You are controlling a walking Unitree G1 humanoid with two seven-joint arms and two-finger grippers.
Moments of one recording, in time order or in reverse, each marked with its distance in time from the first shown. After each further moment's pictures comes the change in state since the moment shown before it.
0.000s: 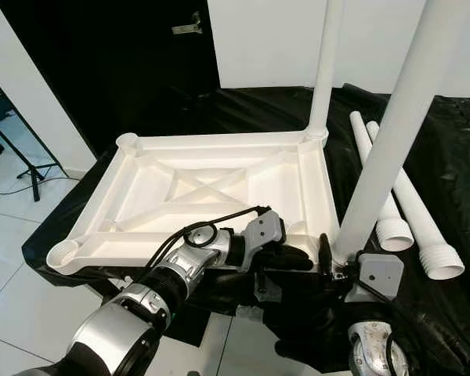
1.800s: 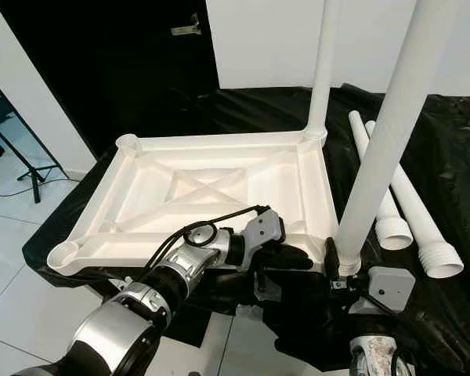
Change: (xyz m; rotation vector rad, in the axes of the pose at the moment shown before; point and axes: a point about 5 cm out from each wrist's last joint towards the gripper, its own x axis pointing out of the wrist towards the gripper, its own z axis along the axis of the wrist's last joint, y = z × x) left arm 0.000 0.001 -0.001 -0.002 0.006 0.000; right arm -0.011 0.000 0.002 0.024 -0.048 0.013
